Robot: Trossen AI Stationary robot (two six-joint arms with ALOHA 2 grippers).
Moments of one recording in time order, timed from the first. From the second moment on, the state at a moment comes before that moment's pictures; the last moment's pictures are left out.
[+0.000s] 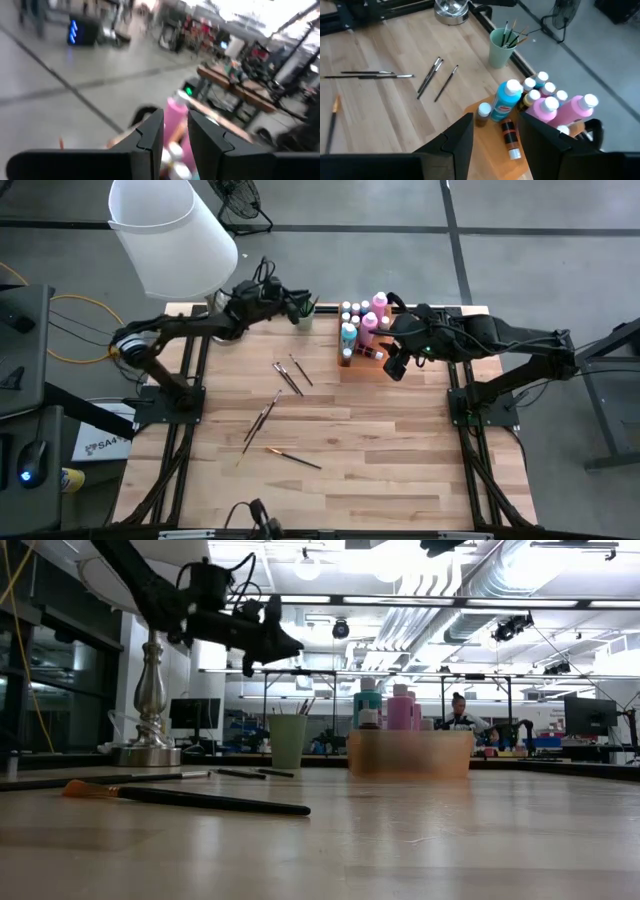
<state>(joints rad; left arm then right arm) 0.69 1.56 0.84 0.75 0.20 -0.39 0.02 1.27 1.52 -1.06 0.48 0.36</state>
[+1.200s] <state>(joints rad) 0.09 1.07 0.84 -0.03 -0.13 -0.35 0.29 0.58 0.50 -0.08 0.50 0.61</state>
